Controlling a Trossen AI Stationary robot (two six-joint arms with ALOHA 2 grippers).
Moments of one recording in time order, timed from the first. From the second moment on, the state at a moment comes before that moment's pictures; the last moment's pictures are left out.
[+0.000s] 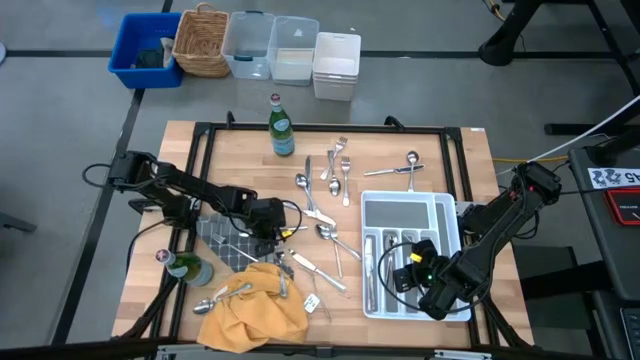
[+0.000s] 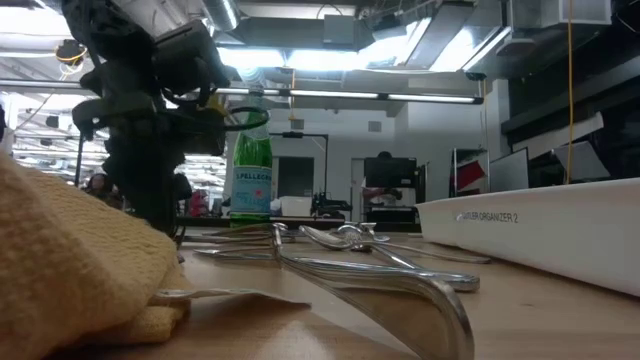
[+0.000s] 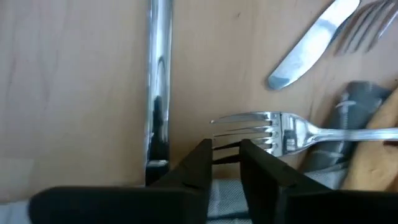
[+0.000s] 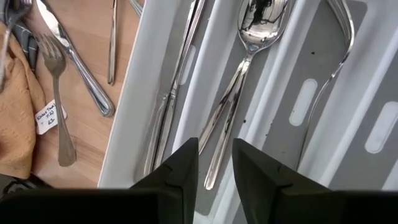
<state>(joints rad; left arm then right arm) -0.06 1.51 0.61 -0.21 0.21 -0.32 0.87 1.47 1.04 -0.94 0.41 2.14</state>
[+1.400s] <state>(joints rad) 0.02 1.49 0.80 0.47 0.28 -0.34 0.83 1.36 1.04 -0.95 0.76 2.24</state>
